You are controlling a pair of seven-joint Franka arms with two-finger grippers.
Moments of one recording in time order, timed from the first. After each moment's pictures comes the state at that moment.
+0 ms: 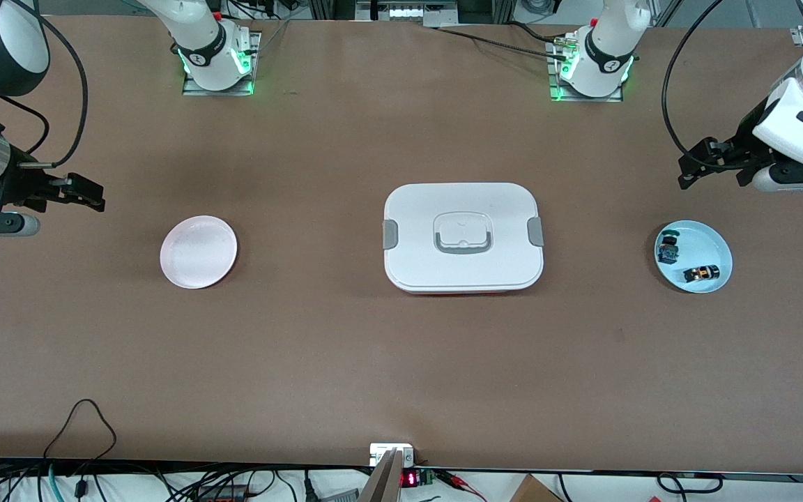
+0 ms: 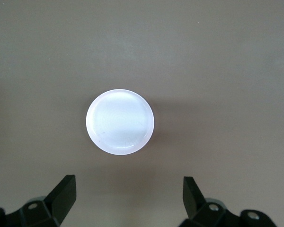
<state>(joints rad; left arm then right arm) -0.02 -0.08 -0.04 -1.78 -0.01 1.74 -0.15 0.10 0.12 -0.09 -1.62 -0.04 1.68 -0.02</state>
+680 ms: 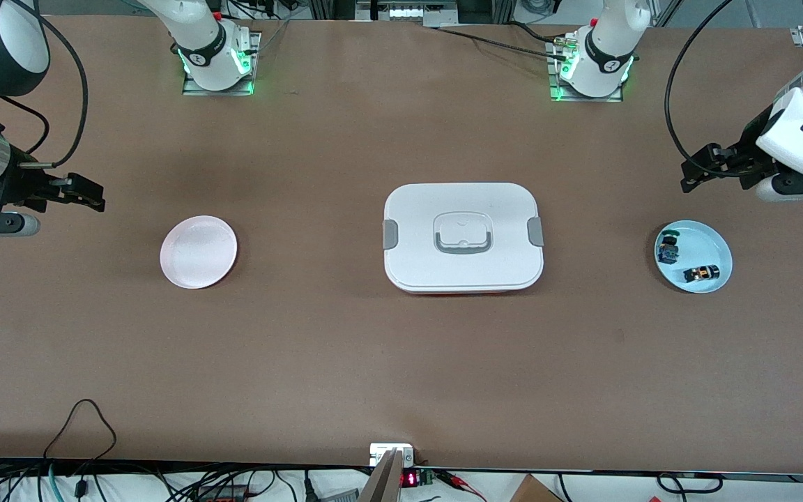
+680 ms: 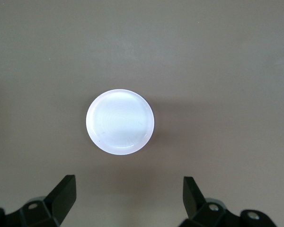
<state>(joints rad) -0.02 -0.02 -0.04 -1.70 -0.01 1.69 -0.15 0.10 0.12 -0.09 -1.62 -0.04 1.68 -0.02</state>
